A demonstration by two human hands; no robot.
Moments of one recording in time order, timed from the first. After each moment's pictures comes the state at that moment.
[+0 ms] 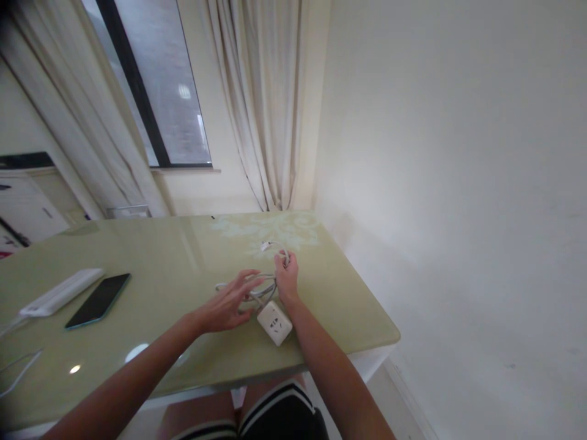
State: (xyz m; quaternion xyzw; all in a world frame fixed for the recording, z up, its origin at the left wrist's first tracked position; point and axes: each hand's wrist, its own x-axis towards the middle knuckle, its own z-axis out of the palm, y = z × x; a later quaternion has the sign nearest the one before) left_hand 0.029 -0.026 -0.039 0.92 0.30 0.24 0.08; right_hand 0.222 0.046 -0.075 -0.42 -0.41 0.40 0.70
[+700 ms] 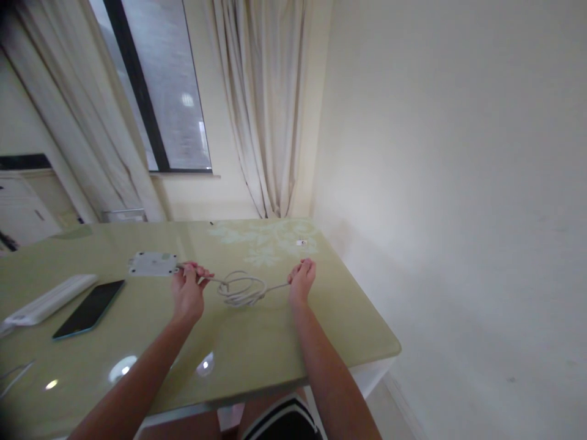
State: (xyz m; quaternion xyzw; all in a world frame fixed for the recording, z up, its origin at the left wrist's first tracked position) left_hand -0.003 0.024 -0.053 0.36 0.38 0.79 0.34; right_hand 0.250 0.060 -0.067 -0.38 -0.26 0.39 0.80
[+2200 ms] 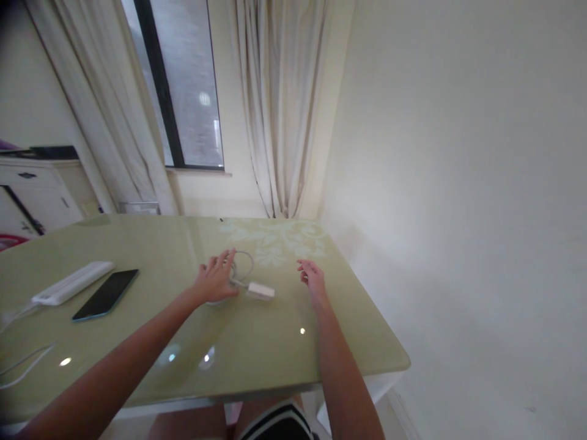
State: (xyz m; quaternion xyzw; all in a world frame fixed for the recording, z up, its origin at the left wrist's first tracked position) left_hand -0.010 0.031 -0.033 0.75 0.65 0.10 -0.04; right_hand 0.302 0.066 -0.069 -0.44 -0.44 0.47 0.63
